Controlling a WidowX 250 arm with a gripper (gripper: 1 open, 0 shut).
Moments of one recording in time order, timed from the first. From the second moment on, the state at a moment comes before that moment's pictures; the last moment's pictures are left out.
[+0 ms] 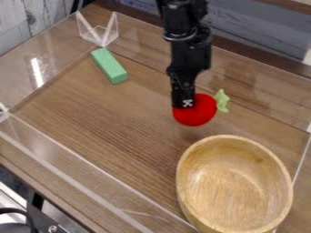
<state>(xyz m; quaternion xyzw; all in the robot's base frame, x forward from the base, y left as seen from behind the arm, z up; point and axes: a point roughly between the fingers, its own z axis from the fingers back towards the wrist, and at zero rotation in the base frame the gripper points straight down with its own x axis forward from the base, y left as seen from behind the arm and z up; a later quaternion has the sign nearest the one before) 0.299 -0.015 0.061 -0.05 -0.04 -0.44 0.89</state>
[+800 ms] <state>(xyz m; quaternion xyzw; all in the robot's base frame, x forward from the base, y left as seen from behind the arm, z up) 0.310 -0.033 0.056 -0.04 -0.05 -0.37 0.93</state>
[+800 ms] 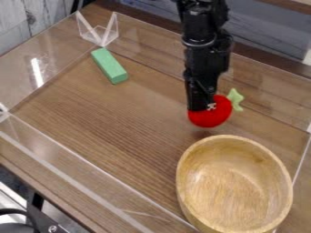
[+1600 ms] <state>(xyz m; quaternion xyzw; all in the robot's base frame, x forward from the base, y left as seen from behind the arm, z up) 0.316 -0.040 0.060 -0.04 -0.06 -0.32 0.94</state>
